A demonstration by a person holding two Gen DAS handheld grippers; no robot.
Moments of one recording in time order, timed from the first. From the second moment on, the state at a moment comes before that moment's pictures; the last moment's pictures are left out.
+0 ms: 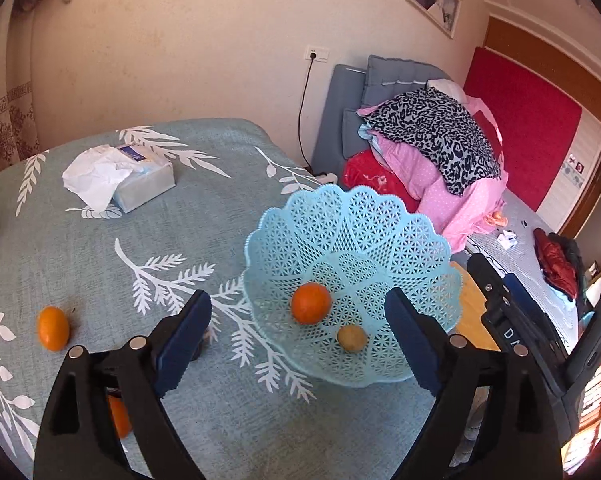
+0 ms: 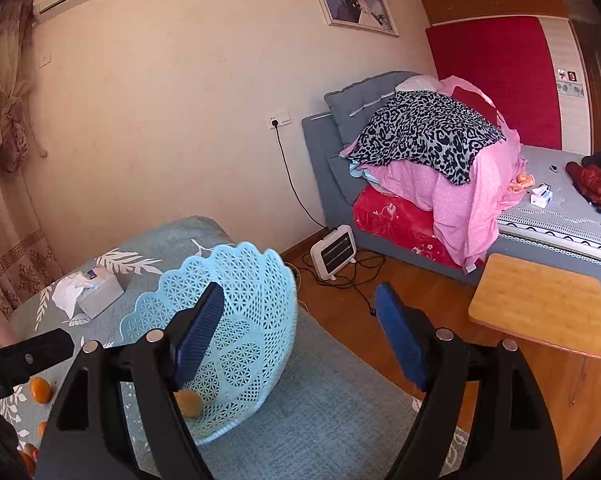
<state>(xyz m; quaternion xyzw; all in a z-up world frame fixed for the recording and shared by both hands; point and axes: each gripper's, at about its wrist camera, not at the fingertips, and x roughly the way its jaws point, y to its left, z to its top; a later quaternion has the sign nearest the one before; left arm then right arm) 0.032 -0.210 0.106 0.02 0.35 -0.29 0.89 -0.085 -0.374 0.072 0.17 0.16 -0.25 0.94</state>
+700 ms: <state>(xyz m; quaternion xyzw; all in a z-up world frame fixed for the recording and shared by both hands) 0.088 -0.056 0.105 -0.02 0.36 -0.10 0.93 -0.080 -0.364 0.070 0.15 0.17 -0.24 0.94</state>
